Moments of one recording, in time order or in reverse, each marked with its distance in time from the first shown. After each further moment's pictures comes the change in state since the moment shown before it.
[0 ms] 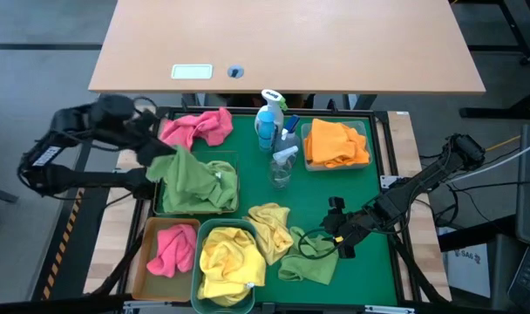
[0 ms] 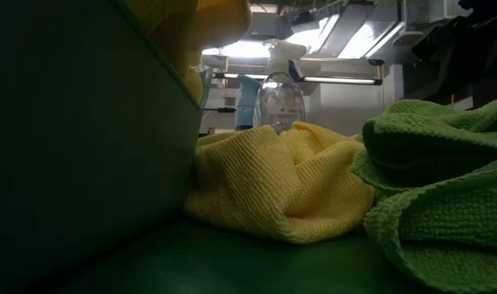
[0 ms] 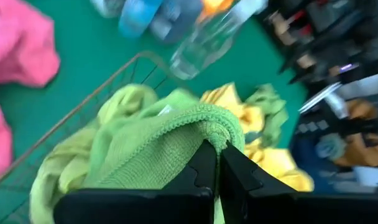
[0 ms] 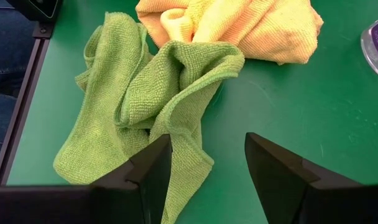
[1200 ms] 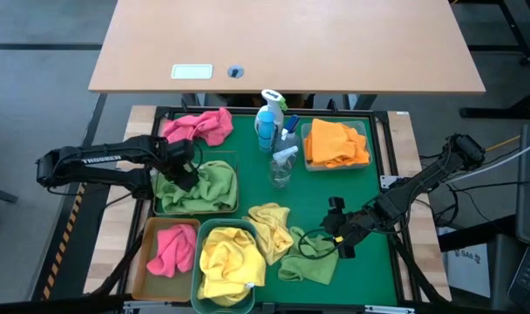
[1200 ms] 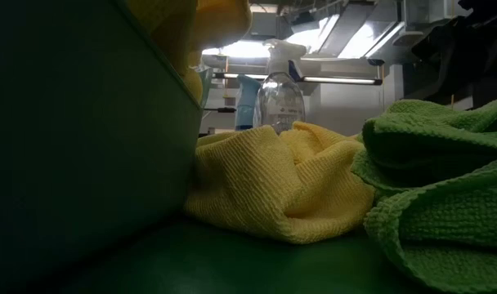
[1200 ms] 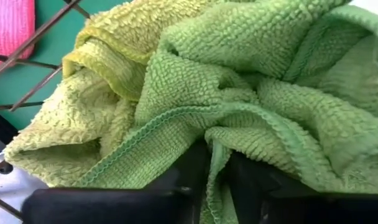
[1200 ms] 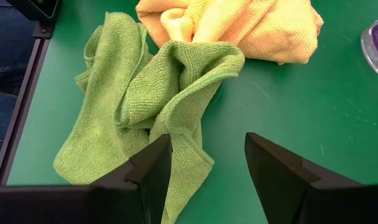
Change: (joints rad) left arm -0.076 0.099 -0.718 0.211 -0.115 -0.108; right arm 0.000 0.000 0.000 0.000 0.000 0.000
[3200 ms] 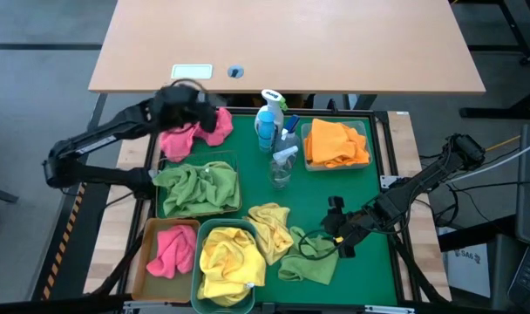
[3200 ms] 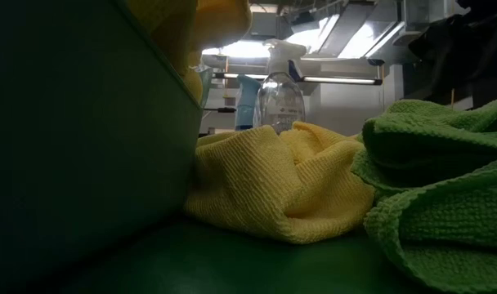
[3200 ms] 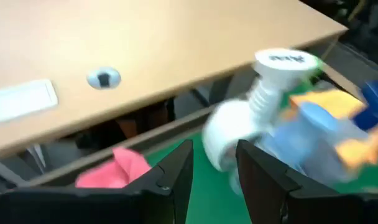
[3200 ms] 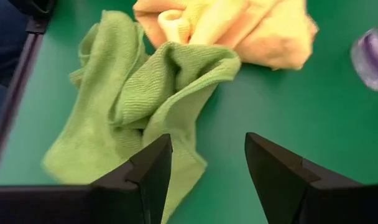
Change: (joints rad) left arm 0.205 0.153 0.461 0.507 -0.445 0.288; right arm 0.000 0.000 0.000 0.000 0.020 -0.044
